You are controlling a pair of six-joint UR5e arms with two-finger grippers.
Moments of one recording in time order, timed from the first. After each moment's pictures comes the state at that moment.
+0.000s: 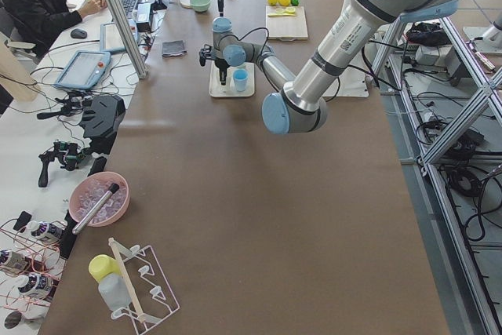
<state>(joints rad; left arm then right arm) -0.68 -2.37 -1.37 -1.75 -1.98 -1.16 1.03 -1.14 1.46 -1.41 2.19 0.64</state>
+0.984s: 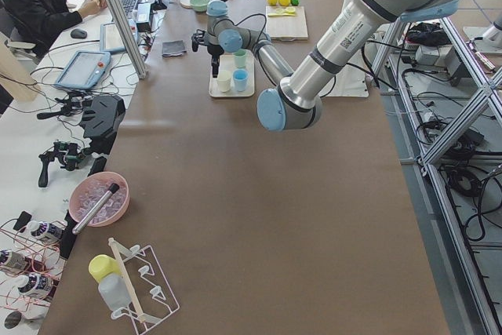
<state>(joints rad) -0.75 -2.41 -1.46 -1.66 -1.97 -1.15 0.99 -1.16 1.42 -1.31 2.18 0.67</state>
